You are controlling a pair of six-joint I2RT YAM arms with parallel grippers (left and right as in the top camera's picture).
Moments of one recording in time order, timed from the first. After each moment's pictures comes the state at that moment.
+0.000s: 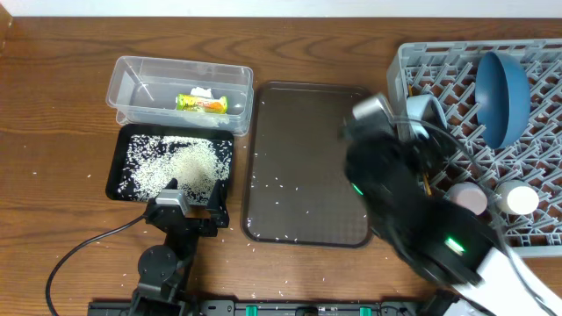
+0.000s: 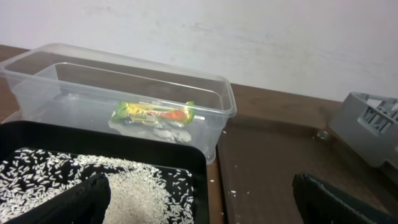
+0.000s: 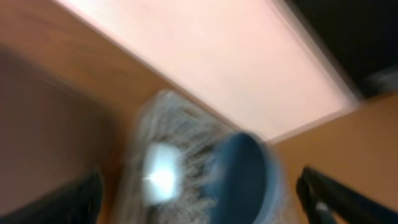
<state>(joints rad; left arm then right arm) -0.23 0.01 0.03 -0.13 -0.08 -0.26 0.88 1.05 1.18 -0.76 0.86 -0.16</state>
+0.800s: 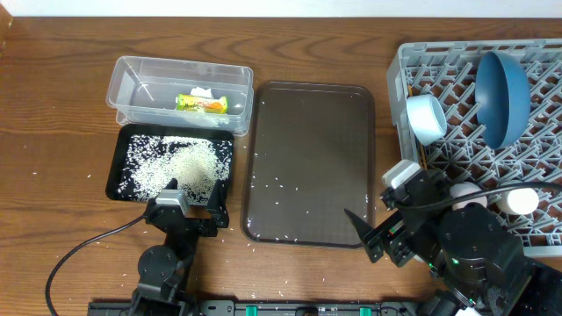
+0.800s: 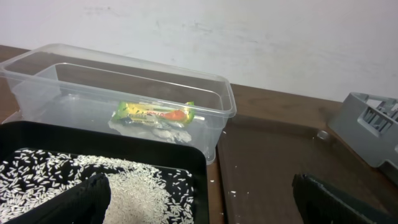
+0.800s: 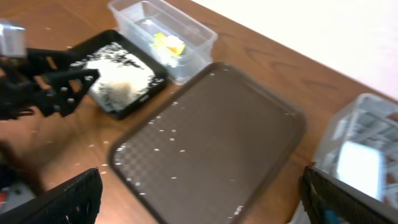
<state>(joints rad) -0.23 0.01 0.03 -0.13 -0.08 -0.26 0.89 0.77 1.18 -0.95 0.22 0.09</state>
